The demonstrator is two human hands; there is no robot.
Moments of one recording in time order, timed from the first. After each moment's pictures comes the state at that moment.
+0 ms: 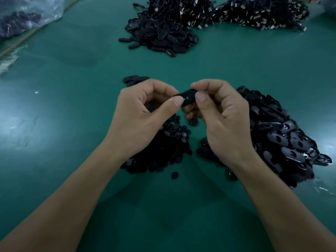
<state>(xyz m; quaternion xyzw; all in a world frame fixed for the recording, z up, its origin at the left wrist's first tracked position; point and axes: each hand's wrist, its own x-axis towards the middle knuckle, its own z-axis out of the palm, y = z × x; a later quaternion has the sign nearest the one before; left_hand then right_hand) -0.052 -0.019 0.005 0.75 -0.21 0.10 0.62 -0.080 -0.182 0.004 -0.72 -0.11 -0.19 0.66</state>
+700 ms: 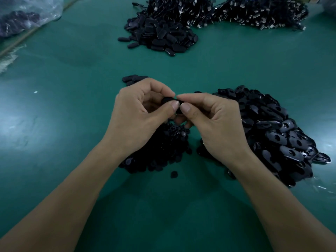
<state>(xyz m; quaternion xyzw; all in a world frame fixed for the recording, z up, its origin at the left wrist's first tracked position) -0.050 -0.018 0.001 0.75 -0.18 0.09 0.62 -0.078 -0.182 -0.004 -0.74 -0.11 -0.12 0.65</state>
